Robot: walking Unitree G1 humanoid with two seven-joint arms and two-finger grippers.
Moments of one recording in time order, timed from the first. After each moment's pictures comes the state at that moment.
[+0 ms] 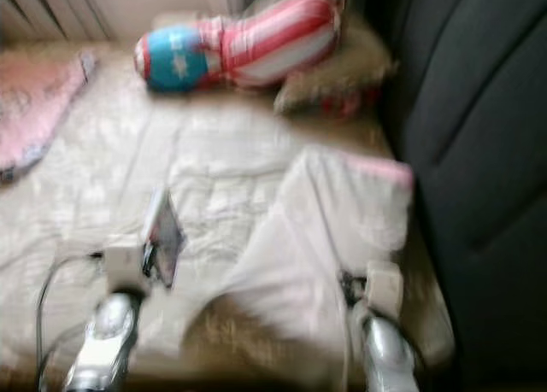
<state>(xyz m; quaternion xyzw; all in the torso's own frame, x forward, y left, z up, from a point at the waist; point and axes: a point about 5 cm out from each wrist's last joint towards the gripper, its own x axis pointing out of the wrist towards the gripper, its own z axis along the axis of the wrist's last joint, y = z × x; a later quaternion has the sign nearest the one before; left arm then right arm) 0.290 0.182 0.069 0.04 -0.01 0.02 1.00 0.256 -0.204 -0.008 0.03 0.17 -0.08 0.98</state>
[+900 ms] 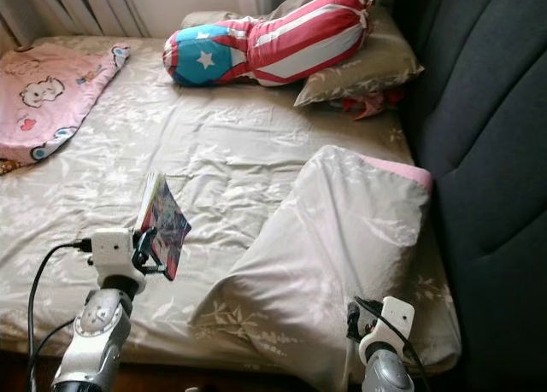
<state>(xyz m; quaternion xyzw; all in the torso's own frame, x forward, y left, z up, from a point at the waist) 0.294 0.198 0.093 0.02 -0.02 0.01 1.00 0.240 -0.202 -0.040 0.14 0.28 -0.14 0.94</state>
